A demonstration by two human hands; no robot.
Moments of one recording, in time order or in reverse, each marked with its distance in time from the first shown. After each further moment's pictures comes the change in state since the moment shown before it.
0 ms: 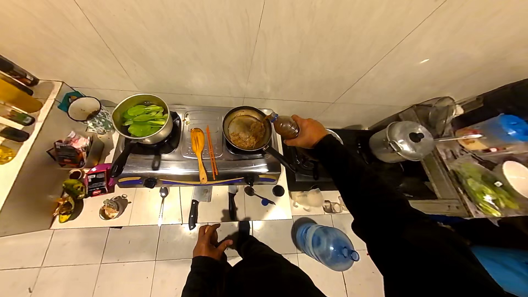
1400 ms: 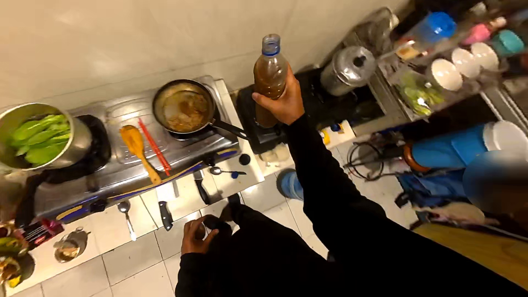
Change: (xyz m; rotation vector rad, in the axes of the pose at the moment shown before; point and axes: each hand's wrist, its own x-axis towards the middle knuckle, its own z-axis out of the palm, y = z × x) left_hand -0.013 -0.005 0.031 -0.059 -0.109 0.240; right_hand -0.095 0.053 0.031 0.750 0.857 -0.206
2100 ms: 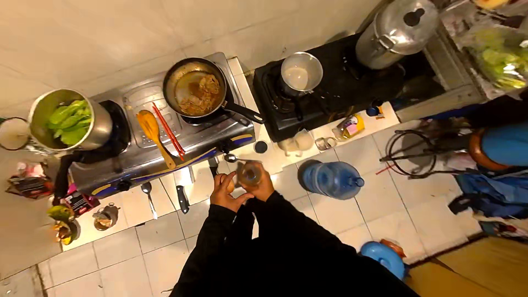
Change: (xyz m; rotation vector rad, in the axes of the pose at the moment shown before) left_hand 0.077 0.068 0.042 0.123 -0.107 0.107; right_hand -0.291 0.030 0.136 0.328 -0.159 0.489
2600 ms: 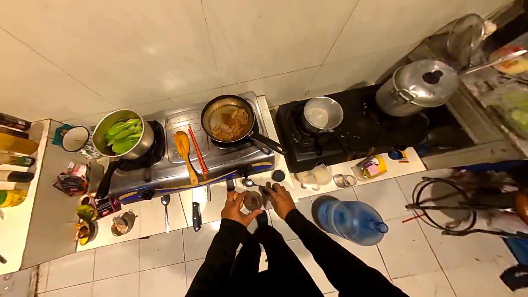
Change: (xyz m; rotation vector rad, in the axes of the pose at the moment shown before) left_hand 0.021 -0.013 0.000 0.149 0.088 -0.053; right_hand 0.046 0.024 -0.033 -0.834 -0.434 0.166
